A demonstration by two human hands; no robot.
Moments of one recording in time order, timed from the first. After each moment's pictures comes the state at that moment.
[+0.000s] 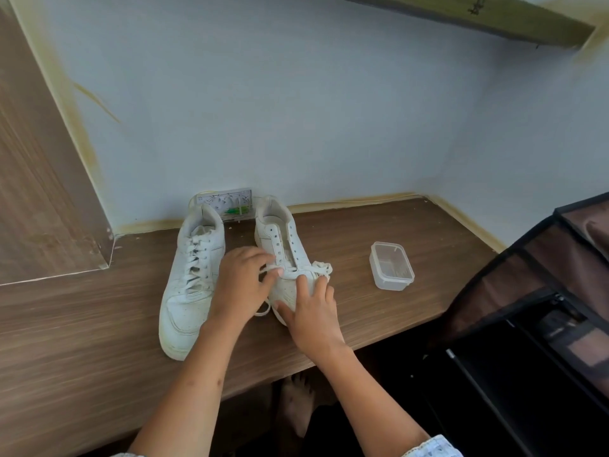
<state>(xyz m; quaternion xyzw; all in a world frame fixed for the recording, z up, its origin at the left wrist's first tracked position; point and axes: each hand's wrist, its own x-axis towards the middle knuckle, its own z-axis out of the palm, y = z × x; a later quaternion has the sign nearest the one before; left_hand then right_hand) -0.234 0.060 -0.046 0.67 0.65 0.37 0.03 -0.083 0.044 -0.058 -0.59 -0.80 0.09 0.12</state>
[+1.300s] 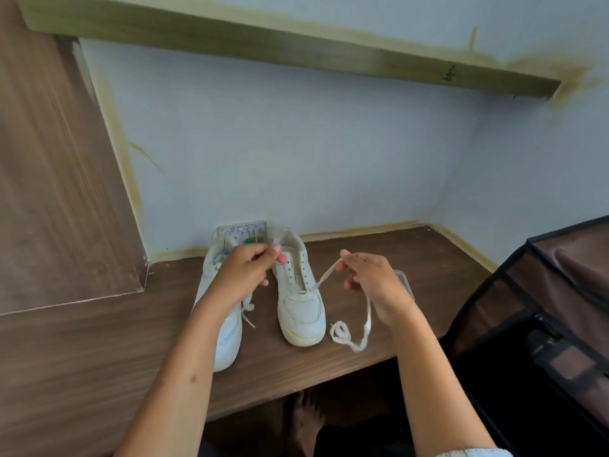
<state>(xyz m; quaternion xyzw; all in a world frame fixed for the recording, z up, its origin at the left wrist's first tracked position) -0.247 0.019 0.068 0.55 0.58 0.49 0.35 -0.029 0.052 0.087 -0.54 -0.58 0.49 0.37</state>
